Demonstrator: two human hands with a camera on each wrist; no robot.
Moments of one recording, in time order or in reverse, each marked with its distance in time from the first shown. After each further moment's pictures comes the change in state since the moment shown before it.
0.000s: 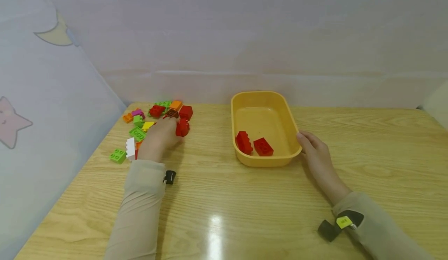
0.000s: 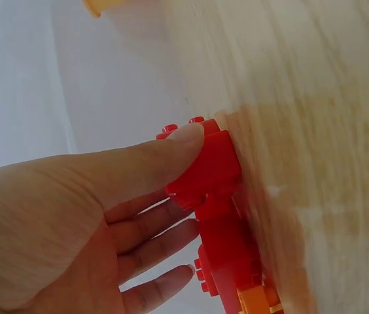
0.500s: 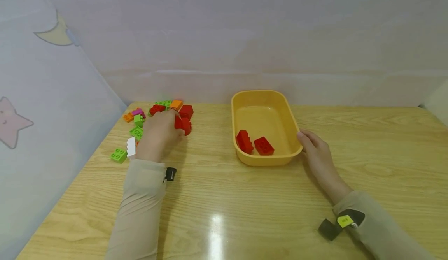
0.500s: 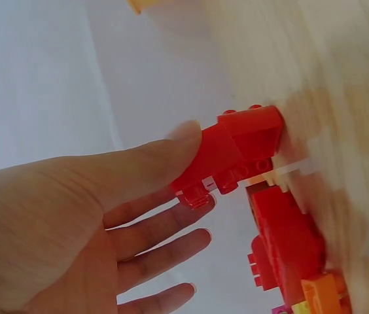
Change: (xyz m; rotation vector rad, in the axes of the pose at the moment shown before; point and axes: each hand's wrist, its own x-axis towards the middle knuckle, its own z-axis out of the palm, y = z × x) left_hand -0.007 0.009 -0.014 0.042 0.148 -0.012; right_hand 0.001 0.001 -0.001 0.034 -0.006 -0.002
